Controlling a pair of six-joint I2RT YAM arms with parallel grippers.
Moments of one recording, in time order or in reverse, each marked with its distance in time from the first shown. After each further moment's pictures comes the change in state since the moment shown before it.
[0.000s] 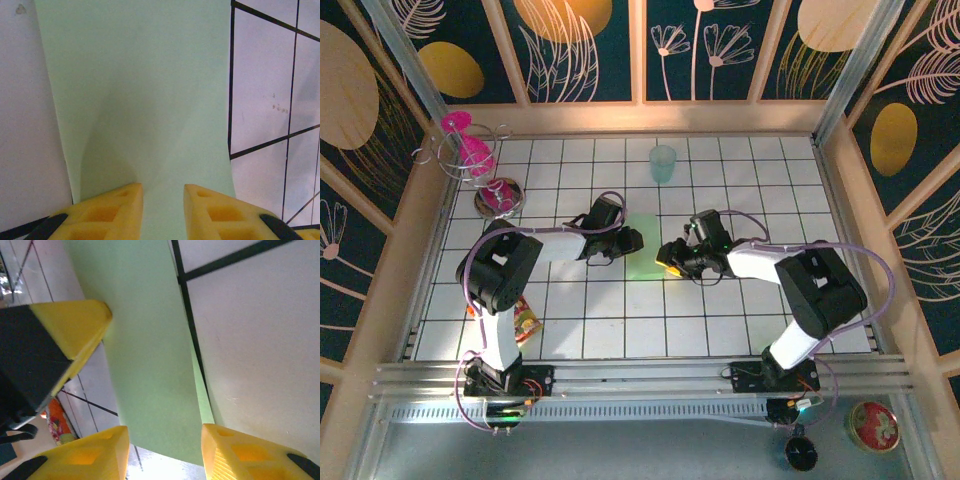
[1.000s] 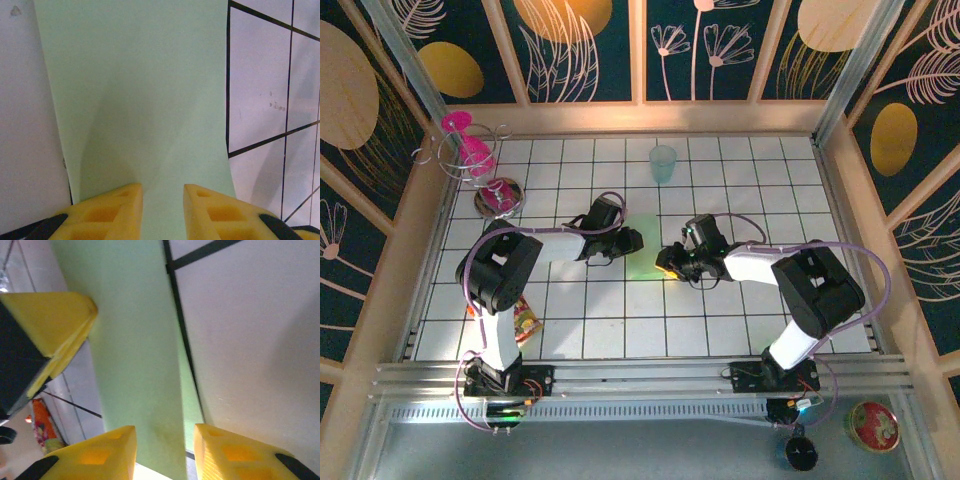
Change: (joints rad) left arm 0.000 -0.001 -0.011 0.022 0.016 0.011; right arm 0.031 0.004 -0.024 0.046 0.049 0.010
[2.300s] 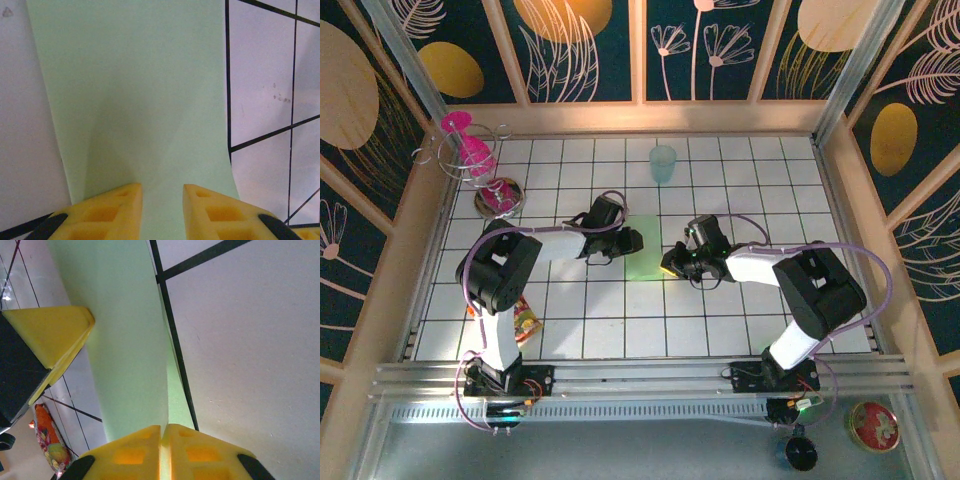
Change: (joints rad) left arm 0.000 -0.002 0.030 -0.060 -0.004 0.049; right arm -0.013 -0.010 -0.013 0.002 0.013 0.013
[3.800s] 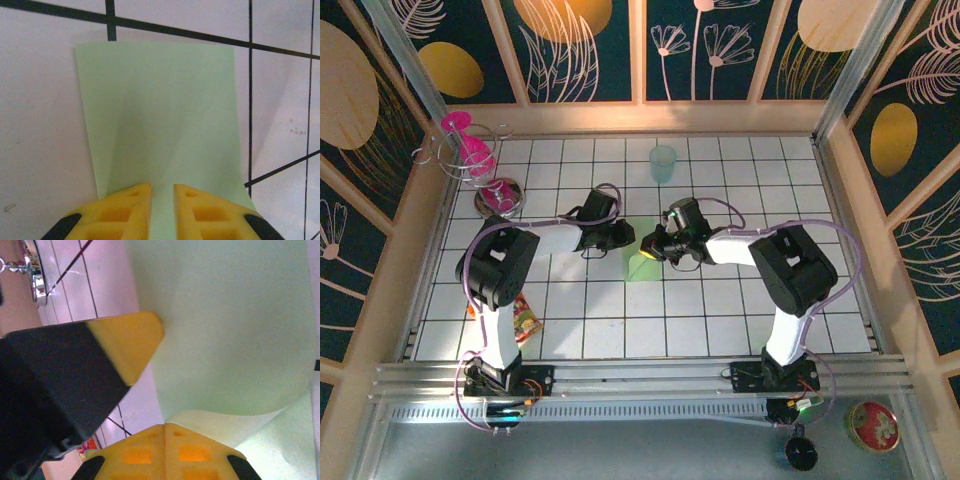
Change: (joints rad) left arm 0.056 0.015 0.040 -0.026 -0.034 0.035; right arm 0.038 0.200 0.222 0.076 -0.085 0.032
